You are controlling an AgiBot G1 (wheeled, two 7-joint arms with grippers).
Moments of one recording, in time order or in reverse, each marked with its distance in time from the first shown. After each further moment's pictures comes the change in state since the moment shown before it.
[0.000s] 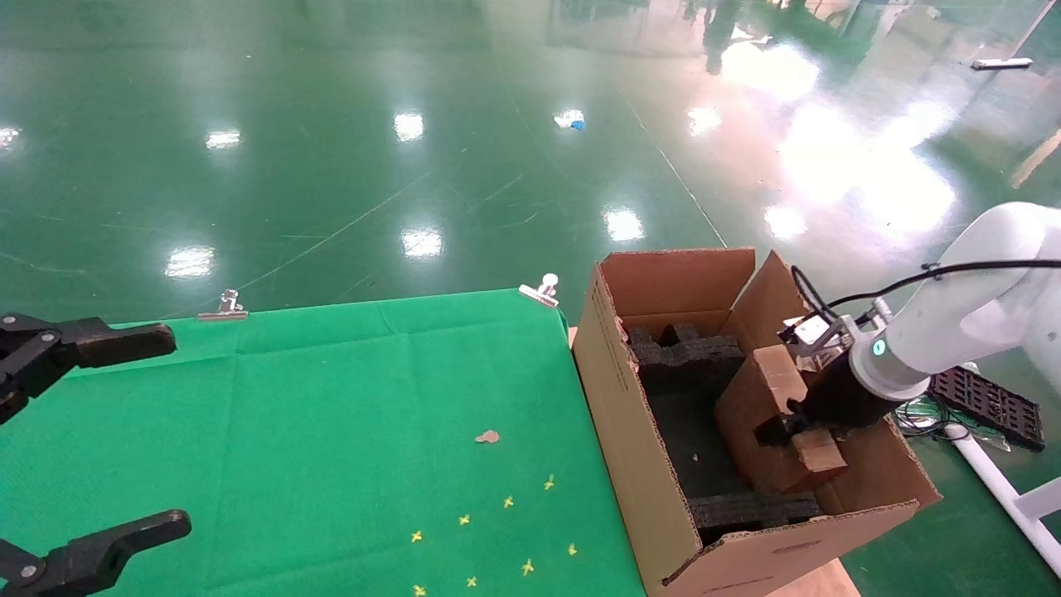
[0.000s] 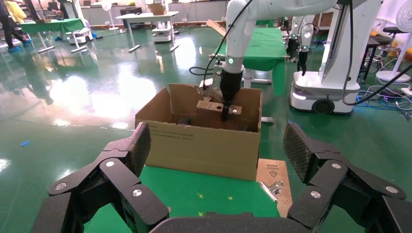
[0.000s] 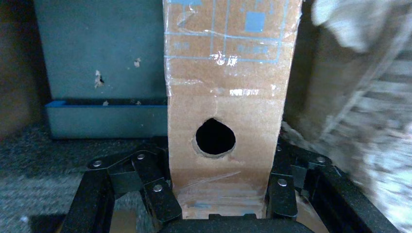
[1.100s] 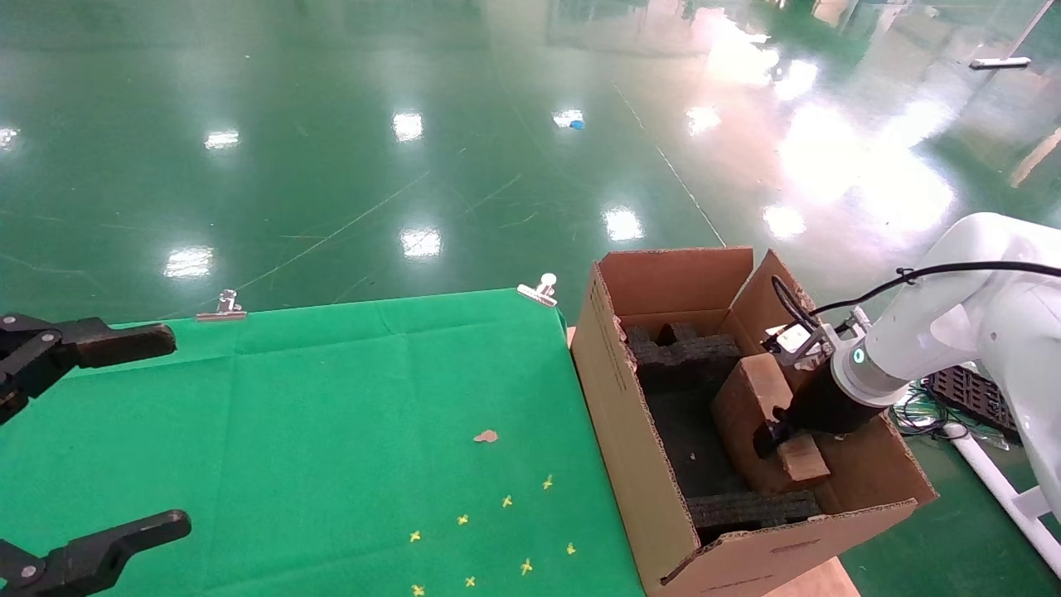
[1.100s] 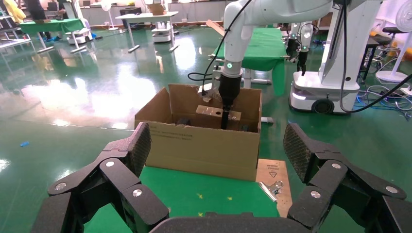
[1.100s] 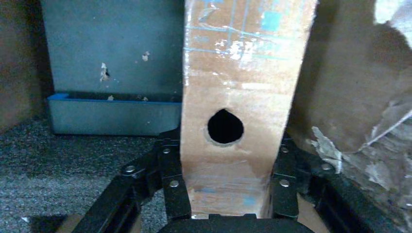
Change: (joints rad) left arm 0.000 -0.001 0.002 0.000 -0.001 -0.001 0.001; right arm -0.035 -0.091 0.019 -0.168 0.031 0.004 -0.128
